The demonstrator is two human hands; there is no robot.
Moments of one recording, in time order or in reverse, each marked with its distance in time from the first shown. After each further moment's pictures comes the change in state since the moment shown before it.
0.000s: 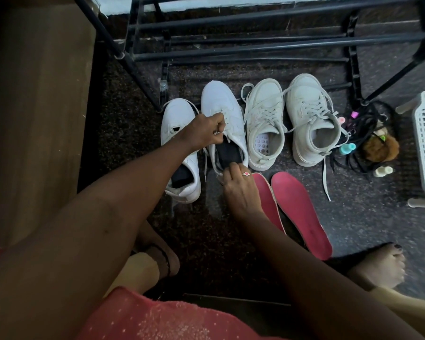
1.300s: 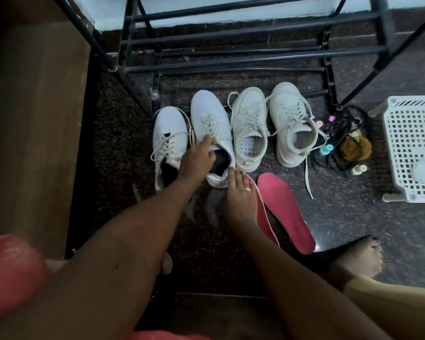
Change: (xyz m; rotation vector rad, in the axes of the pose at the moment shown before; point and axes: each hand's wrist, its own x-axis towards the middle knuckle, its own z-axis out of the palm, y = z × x) left_hand -0.049 0.054 0.038 0.145 0.207 -0.327; right_hand -0.032 0.010 0.003 0.199 -0.124 0.341
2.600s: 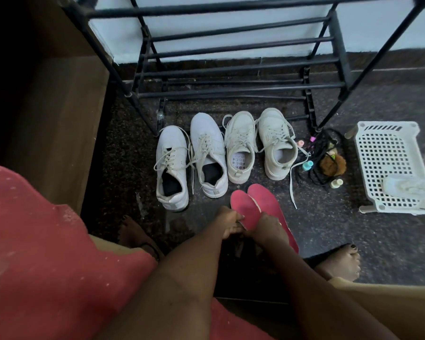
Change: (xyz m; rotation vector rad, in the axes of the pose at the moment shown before) left_hand -0.099 0.077 0.062 -1.058 -0.642 -0.901; right_hand -0.053 0.057 -0.089 0.129 -0.511 0.449
